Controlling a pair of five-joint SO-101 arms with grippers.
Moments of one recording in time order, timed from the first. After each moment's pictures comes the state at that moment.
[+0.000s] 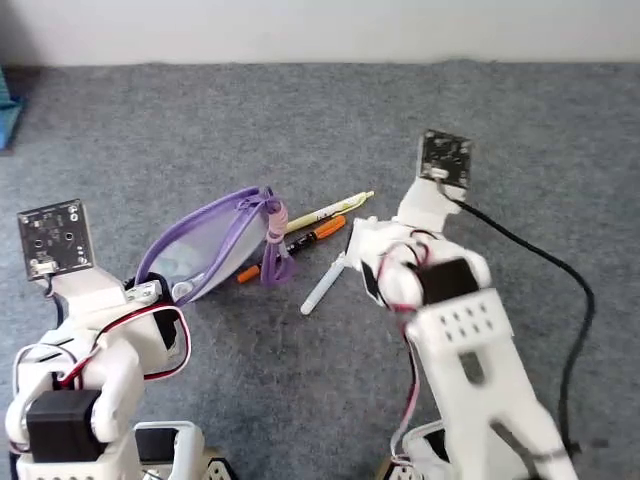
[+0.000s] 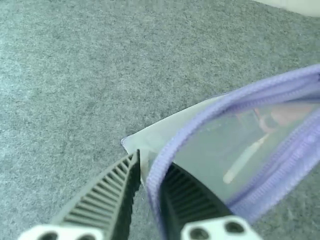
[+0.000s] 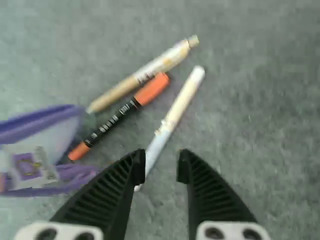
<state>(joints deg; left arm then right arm) -6.3 -67.6 35.8 90.4 17.8 -19.7 -31.4 34.9 61.5 -30.1</state>
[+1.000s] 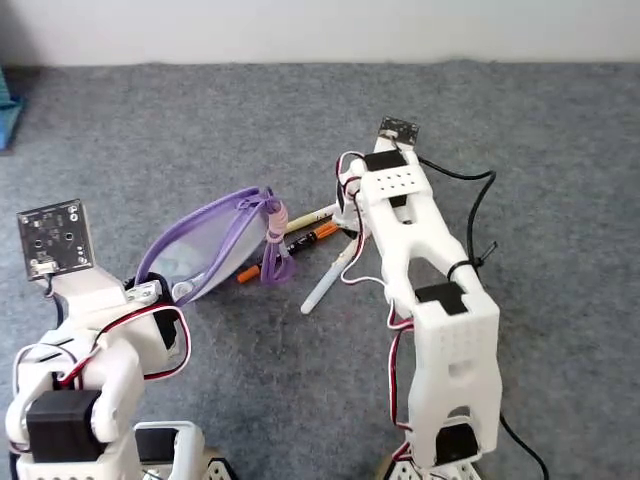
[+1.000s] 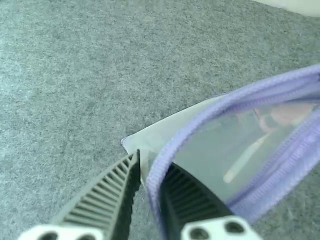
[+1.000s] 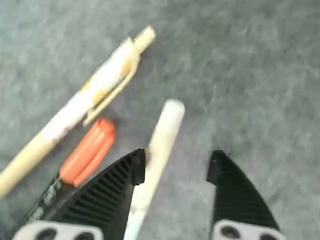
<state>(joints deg) -6.3 -67.6 35.8 90.4 17.8 -14.9 38.3 -20.5 72.4 -31.8</state>
